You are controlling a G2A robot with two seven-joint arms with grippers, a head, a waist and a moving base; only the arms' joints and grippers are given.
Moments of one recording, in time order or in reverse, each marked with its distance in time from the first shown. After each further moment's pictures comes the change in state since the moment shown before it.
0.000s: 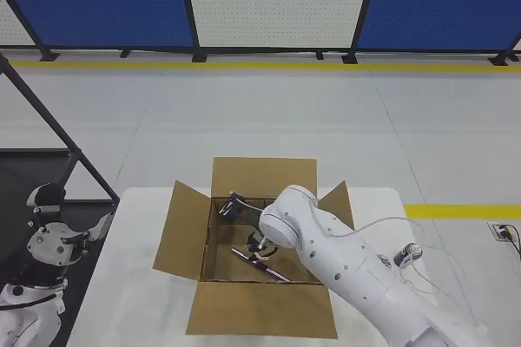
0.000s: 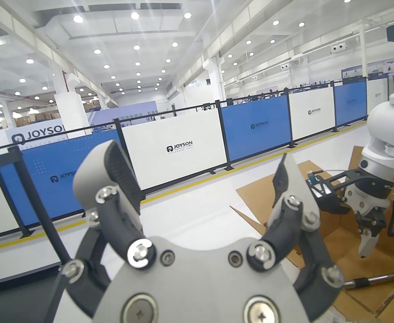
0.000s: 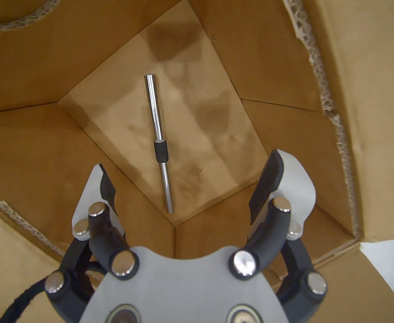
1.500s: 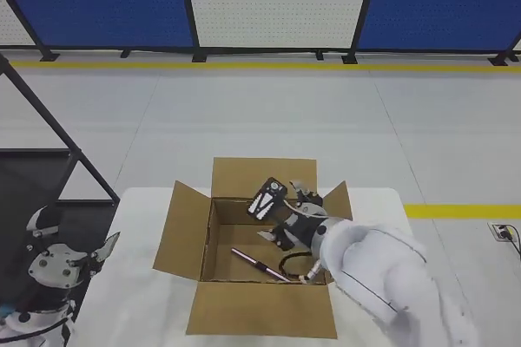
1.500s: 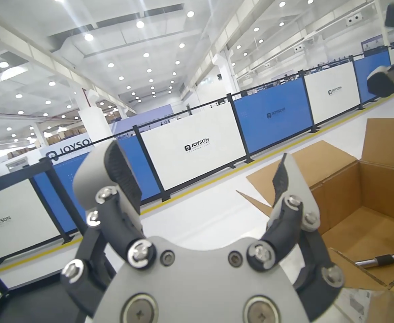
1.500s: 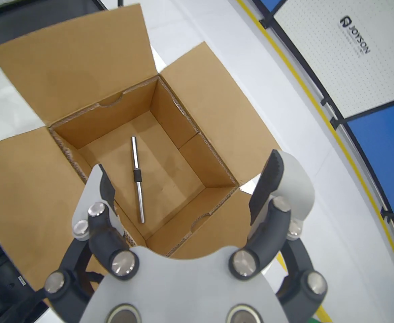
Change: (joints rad) left arm 0.161 -0.007 -0.025 -0.094 0.138 0.136 0.128; right arm -0.382 0.262 0.374 -0.974 -0.426 0.040 0.007
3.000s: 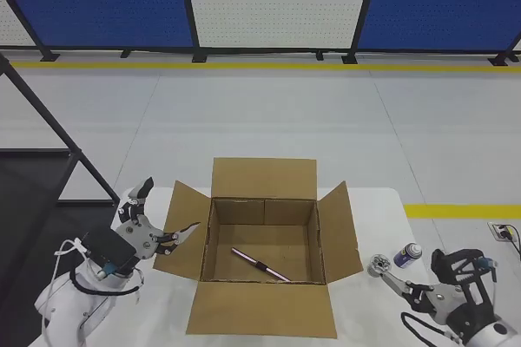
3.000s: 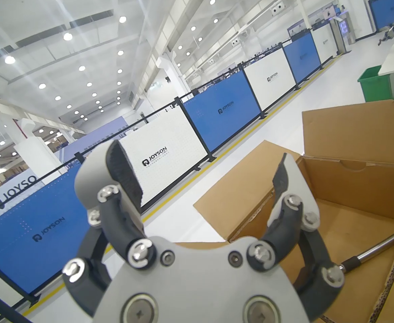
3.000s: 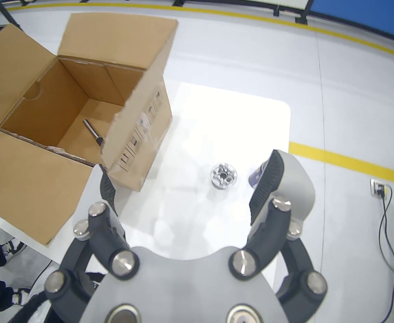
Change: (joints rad) left arm -0.289 -0.007 0.303 0.024 0.196 -0.084 -0.136; right arm -0.996 0.049 0.917 -0.452 0.291 -0.135 -0.432
